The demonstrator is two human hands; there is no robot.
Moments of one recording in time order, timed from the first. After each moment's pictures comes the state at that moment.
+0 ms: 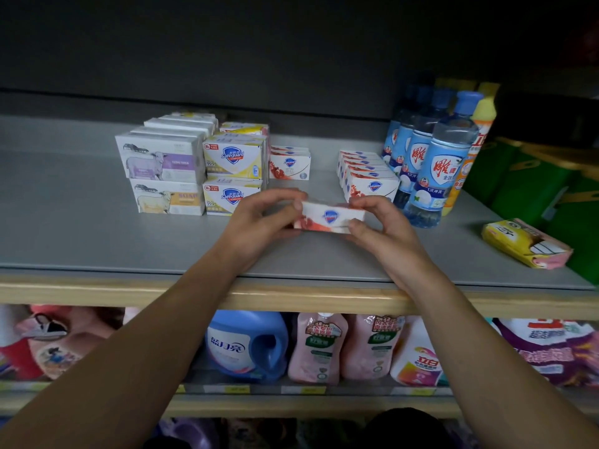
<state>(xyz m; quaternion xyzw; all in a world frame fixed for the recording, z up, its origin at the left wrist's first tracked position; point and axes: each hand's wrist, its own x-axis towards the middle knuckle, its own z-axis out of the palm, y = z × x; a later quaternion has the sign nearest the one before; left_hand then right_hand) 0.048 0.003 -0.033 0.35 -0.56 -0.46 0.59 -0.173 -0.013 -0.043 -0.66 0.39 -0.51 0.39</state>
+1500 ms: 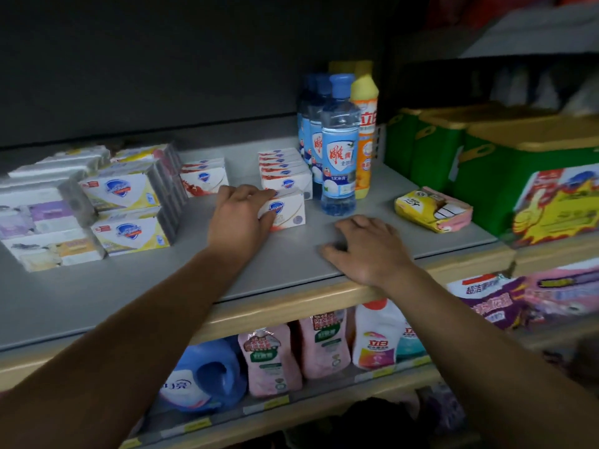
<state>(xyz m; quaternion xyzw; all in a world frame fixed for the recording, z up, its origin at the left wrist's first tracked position) -0.053 -0.071 -0.036 0.54 -0.77 0.12 0.31 -0.273 -0.007 -0.048 -0.72 0.68 -0.13 0.02</state>
